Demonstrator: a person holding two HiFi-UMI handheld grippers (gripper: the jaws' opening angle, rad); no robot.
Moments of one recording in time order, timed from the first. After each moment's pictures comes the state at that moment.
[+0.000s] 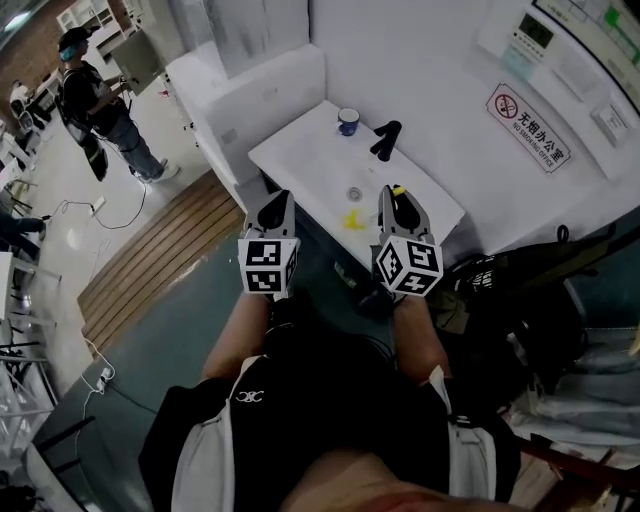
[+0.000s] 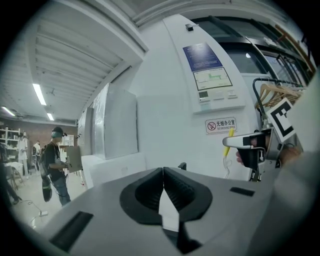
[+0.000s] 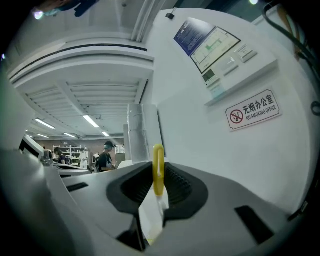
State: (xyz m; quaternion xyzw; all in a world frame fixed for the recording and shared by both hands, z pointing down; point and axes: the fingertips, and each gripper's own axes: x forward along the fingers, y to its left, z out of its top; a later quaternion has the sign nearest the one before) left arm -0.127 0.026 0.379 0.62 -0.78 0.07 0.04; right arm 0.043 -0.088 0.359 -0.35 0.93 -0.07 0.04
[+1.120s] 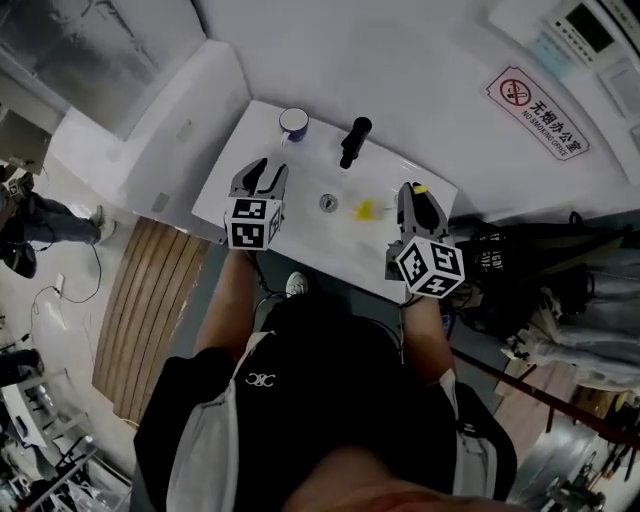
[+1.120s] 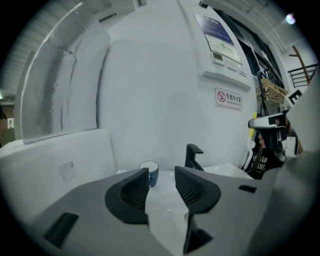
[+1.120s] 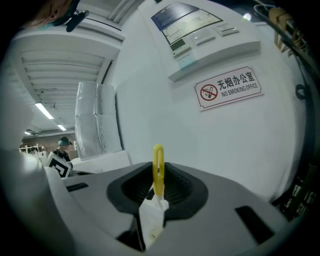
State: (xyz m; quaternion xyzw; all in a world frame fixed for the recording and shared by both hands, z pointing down) left arm -0.235 -0.265 0.501 0.77 -0.61 0.15 0.13; right arm 0.035 -0.255 0.428 -0.54 0.83 -0.14 -0.01
